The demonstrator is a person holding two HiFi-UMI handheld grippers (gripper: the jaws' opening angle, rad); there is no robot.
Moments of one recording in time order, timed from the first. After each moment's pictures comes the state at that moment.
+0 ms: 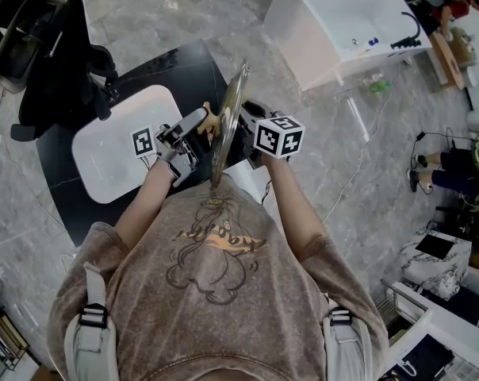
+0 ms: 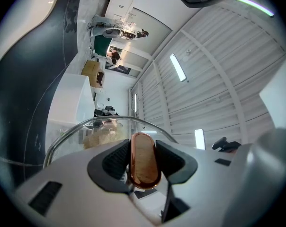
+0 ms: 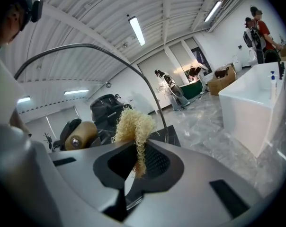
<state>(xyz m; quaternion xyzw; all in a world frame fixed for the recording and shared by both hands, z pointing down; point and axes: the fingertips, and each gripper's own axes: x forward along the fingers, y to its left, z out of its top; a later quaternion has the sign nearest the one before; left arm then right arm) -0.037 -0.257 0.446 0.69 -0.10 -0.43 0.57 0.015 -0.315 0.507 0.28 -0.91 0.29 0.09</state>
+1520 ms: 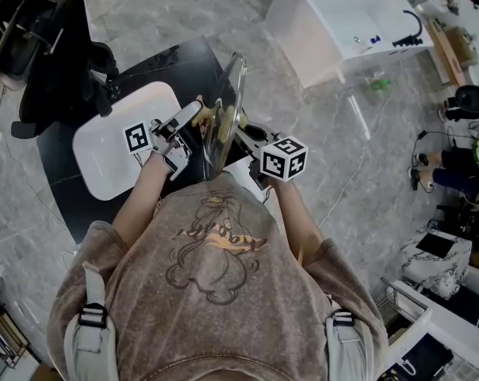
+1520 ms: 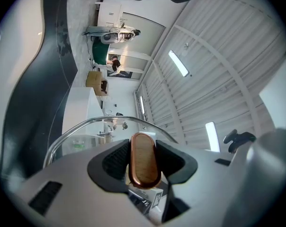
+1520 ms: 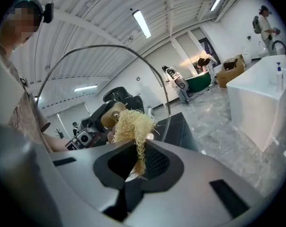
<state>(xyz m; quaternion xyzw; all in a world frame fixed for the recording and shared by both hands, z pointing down) -0.057 -0.263 0.457 0.71 -0.17 -0.40 0.55 0.029 -0.243 0.524 0.21 -0.92 0.30 0.11</state>
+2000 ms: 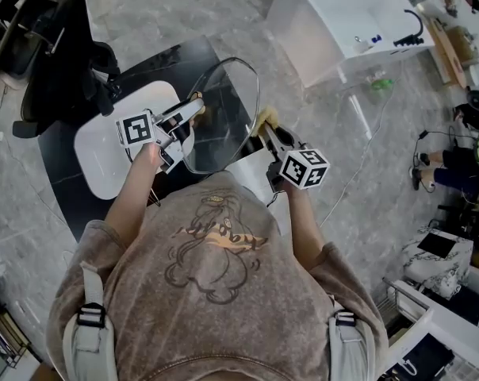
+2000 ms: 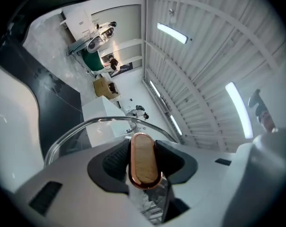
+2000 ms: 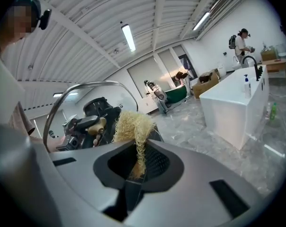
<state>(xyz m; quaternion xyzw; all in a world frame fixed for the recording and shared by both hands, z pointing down) -0.071 -0.274 0.473 0.80 -0.30 -0.20 0.49 0.107 -0.267 0.525 0.35 -0.89 0.29 0.07</state>
